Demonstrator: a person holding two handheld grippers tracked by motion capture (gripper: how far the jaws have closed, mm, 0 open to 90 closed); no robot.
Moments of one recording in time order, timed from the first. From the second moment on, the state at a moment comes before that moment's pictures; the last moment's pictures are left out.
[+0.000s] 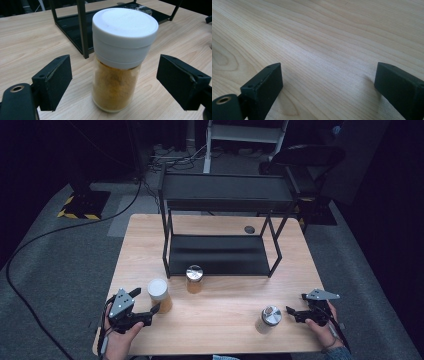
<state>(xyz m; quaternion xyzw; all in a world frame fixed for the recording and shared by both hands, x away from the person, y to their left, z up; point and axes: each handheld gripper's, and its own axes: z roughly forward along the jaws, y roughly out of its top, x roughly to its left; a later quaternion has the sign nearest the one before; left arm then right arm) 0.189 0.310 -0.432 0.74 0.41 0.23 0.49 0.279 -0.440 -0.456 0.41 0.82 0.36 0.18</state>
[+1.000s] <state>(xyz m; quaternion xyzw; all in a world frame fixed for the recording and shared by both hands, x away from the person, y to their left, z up) 0.220 0.292 -0.433 0.76 0.38 0.23 0.48 0.276 -0.437 -0.457 0.42 0.81 0.36 0.19</state>
